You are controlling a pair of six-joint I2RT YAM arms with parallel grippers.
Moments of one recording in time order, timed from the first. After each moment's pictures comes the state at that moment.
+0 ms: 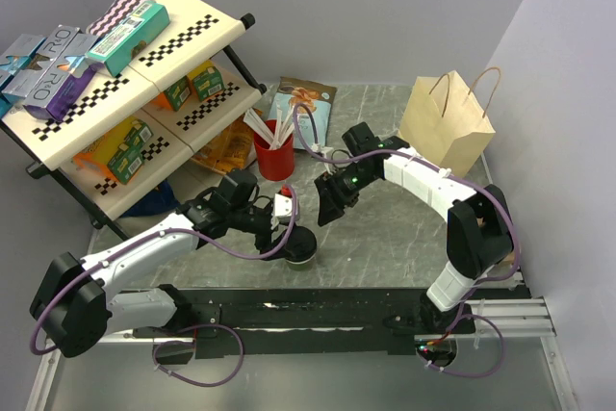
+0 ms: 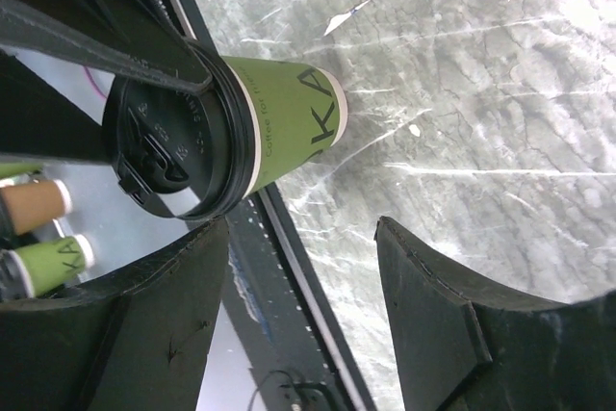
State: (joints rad) left arm -0.71 1.17 0.73 -0.27 0.75 0.43; right arm 0.51 1.65 1.25 -0.85 -0.77 -0.18
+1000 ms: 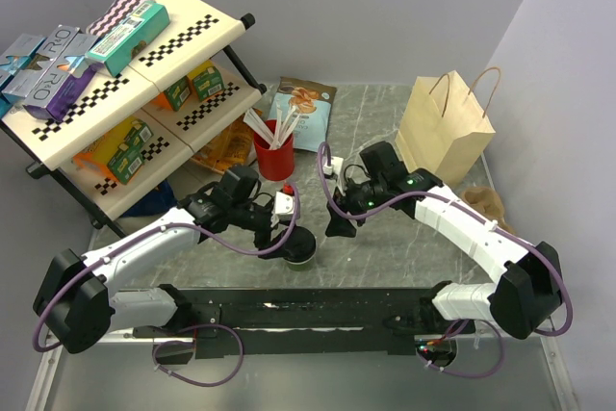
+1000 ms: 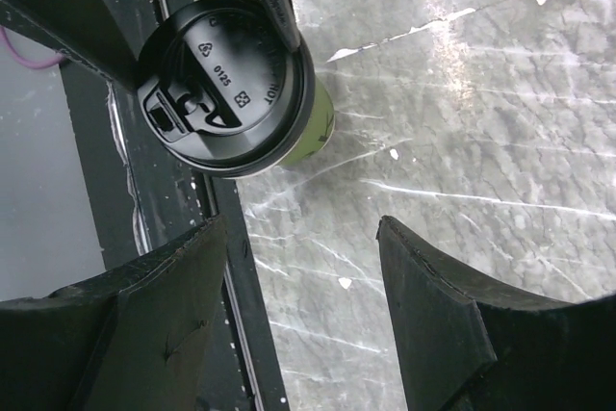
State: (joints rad) left arm -0.70 1.19 0.79 -0.36 0.78 0.48; right arm 0.58 1.26 0.99 -0.63 -0.70 -0.35
